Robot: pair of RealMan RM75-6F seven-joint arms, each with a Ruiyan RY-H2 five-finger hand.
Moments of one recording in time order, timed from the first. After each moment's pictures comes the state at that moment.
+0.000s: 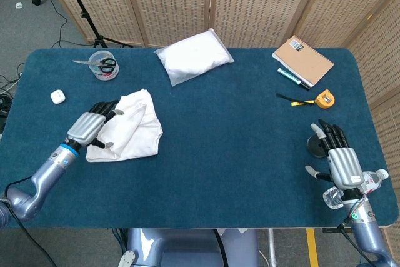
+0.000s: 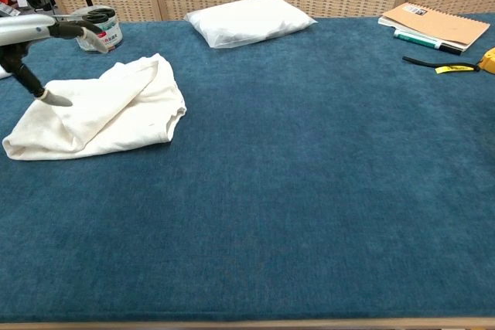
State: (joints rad) left arm -0.68 -1.38 -0.04 -1.12 1.50 0.95 -0.41; right arm 0.27 -1.32 0.10 -1.34 -1.53 1.42 0.22
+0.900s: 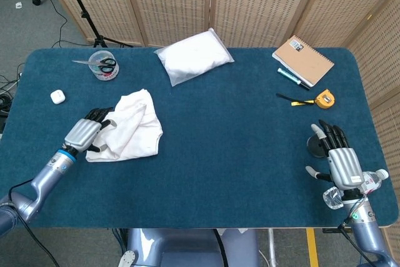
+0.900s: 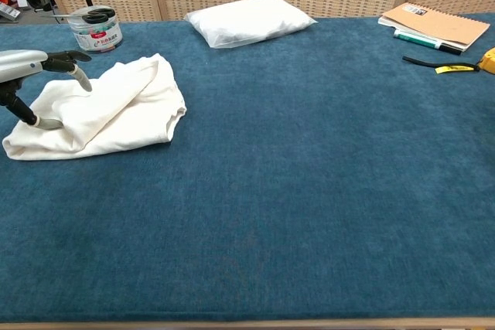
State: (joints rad) left arm -0.65 -1.55 0.02 -0.82 1.56 0.98 -0.49; right arm 0.27 -1.33 0.10 -1.33 -1.52 1.42 0.23
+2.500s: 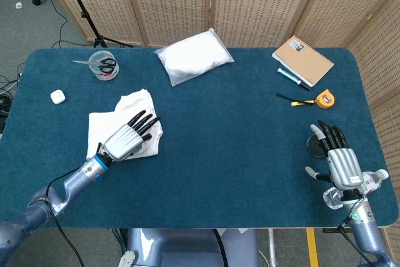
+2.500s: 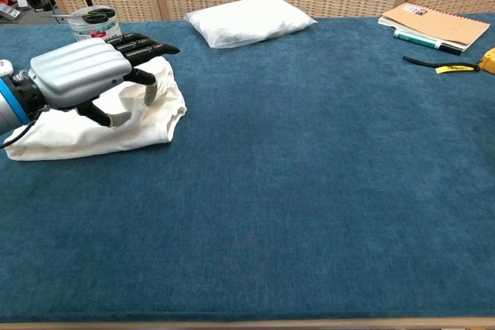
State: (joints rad) left arm -0.73 -1.78 0.07 -0.62 1.76 1.30 -0.20; right arm 0.27 -1.32 0.10 -1.35 -1.52 1.41 0.22
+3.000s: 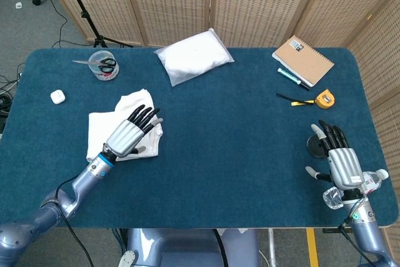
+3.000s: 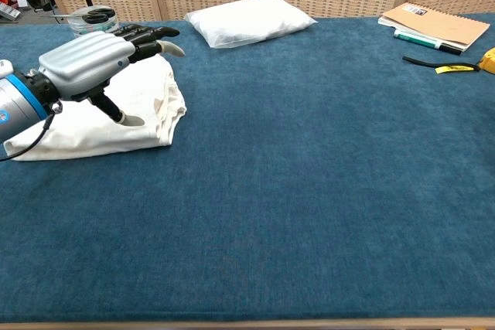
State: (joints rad) left arm -0.73 -1.85 0.01 -0.62 1.67 1.28 -0.30; right arm 0.27 -1.32 0.10 -1.34 -1.52 1.41 0.23
